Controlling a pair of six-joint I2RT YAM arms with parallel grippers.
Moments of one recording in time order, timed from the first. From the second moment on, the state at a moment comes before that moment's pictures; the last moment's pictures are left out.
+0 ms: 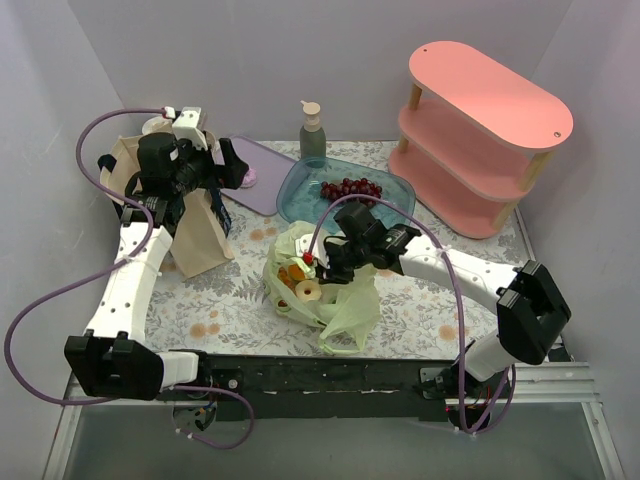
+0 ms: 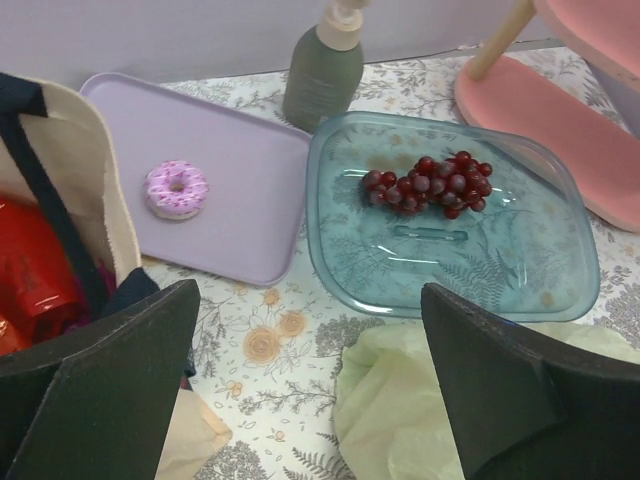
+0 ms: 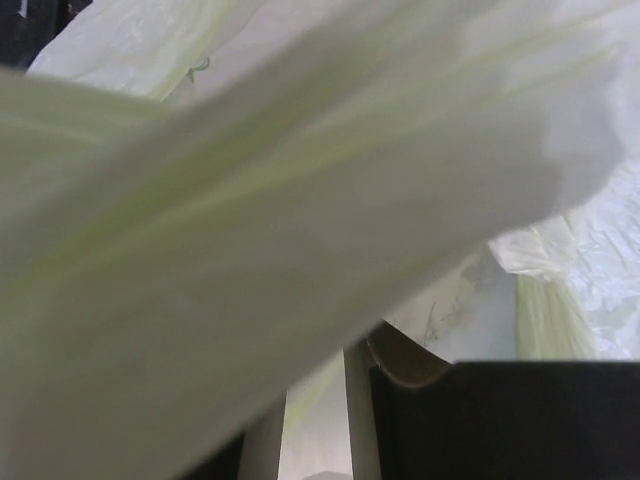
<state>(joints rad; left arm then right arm) -0.10 1.25 1.30 -0.34 0.34 -0.12 0.87 1.52 1.12 -0.47 -0.55 -0.70</state>
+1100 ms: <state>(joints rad) 0.00 1.29 1.25 -0.29 0.52 -0.26 0.93 1.87 1.15 -0.07 -0.24 -0.90</state>
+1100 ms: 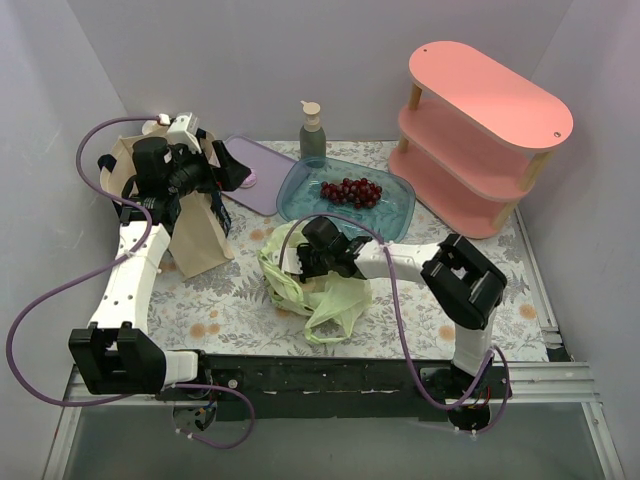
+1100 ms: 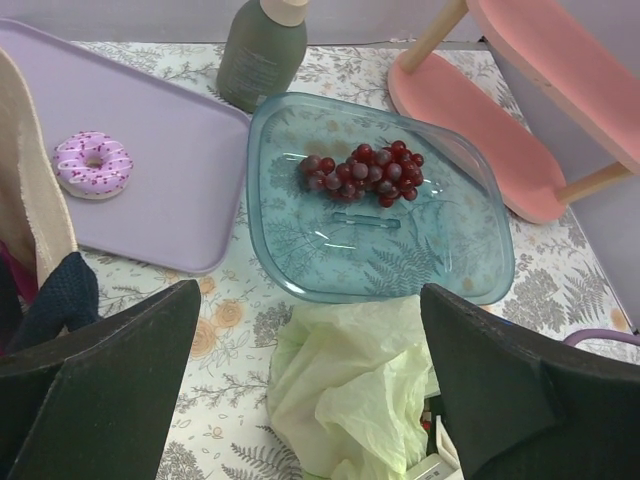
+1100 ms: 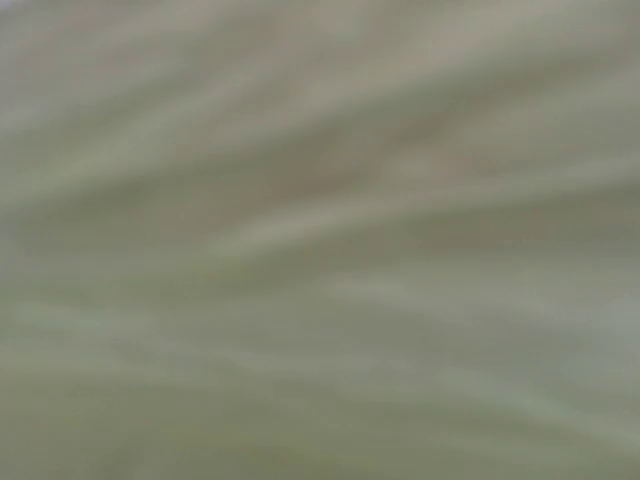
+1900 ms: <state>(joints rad) -0.01 1.29 1.22 -0.20 0.76 -0.29 0.80 1.43 1.24 -0.89 -0.51 -0.97</state>
